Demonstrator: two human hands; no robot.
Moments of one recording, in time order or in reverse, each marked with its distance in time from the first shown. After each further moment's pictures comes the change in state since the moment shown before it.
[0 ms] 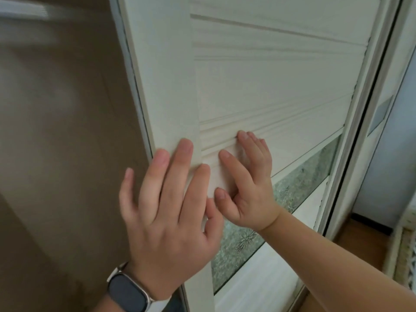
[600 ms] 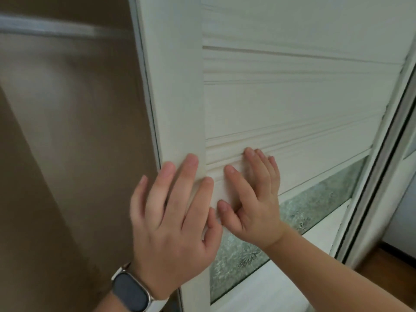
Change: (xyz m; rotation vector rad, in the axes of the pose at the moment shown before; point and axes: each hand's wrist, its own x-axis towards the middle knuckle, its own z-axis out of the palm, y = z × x) left_hand 0.004 -0.002 -0.014 0.094 -0.037 0.016; right_hand 0.001 -0.009 0.001 -0.024 0.015 -0.004
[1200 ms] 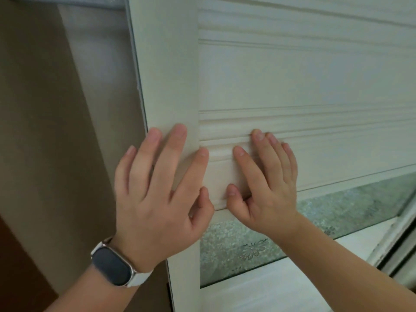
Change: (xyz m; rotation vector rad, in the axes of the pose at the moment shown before) left_hand -0.009 -0.033 -0.043 0.245 -0.048 0.050; right_hand 0.005 -0.028 0.007 0.054 0.030 -0.112
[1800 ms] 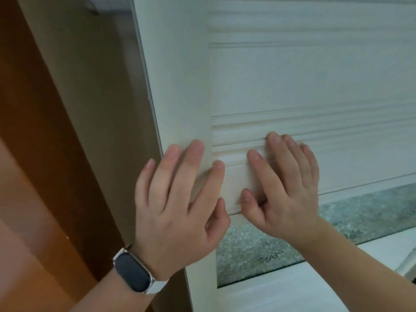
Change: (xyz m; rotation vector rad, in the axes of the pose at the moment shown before) left_hand -0.037 -0.083 -0.053 0.045 -0.095 0.019; right_hand 0.024 -0.096 0.026 0.003 0.015 -0.020
